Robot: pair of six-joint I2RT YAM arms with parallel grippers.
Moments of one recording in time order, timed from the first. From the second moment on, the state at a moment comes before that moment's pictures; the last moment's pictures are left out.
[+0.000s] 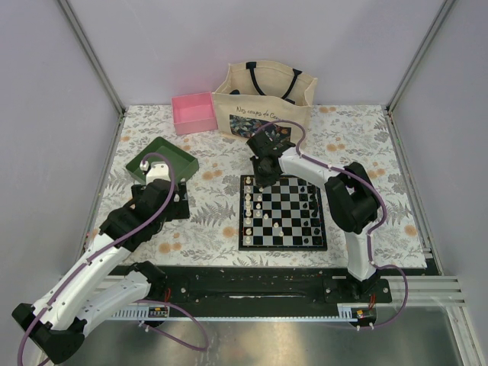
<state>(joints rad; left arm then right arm) -0.60 0.76 0.86 -0.93 -0.52 -0.48 0.67 2.03 1.56 -0.66 0.06 0.47</state>
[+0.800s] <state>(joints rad) -0.60 0.76 0.86 -0.93 -0.52 -0.48 0.70 2.05 1.57 -0.66 0.06 0.48</state>
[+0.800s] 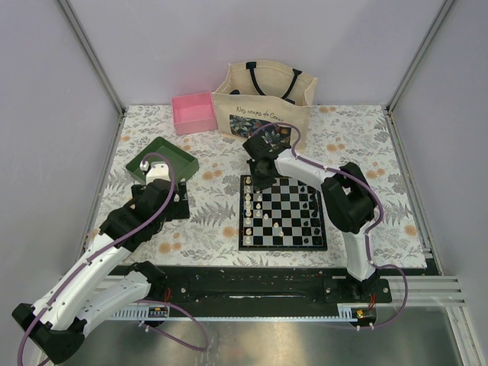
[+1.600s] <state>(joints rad) -0.60 0.76 0.86 -0.93 -0.52 -0.48 0.70 2.06 1.60 -0.67 0.09 0.48</state>
